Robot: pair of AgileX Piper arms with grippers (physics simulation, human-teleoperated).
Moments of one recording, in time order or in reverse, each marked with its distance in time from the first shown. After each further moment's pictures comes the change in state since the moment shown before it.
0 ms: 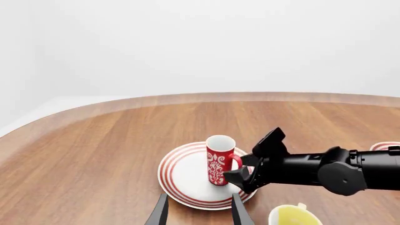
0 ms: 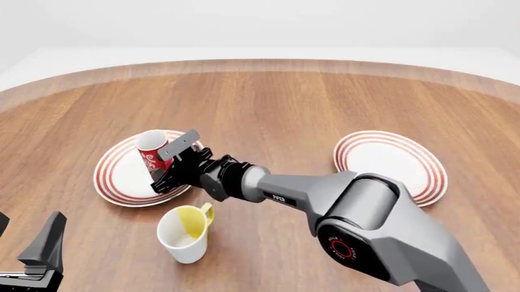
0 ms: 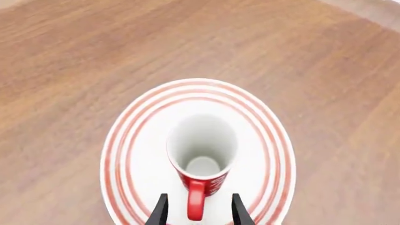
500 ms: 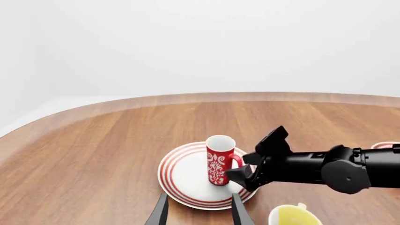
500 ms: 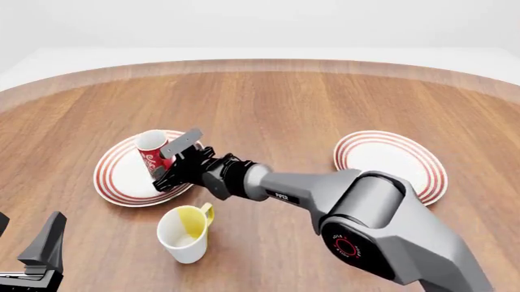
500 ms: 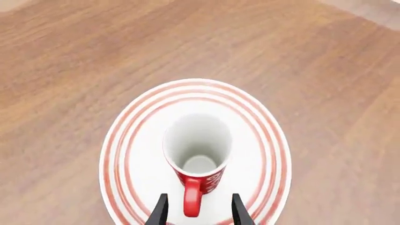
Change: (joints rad) left arm 0.000 0.000 0.000 0.000 0.000; right arm -0.006 -0.022 0.027 -0.007 0.007
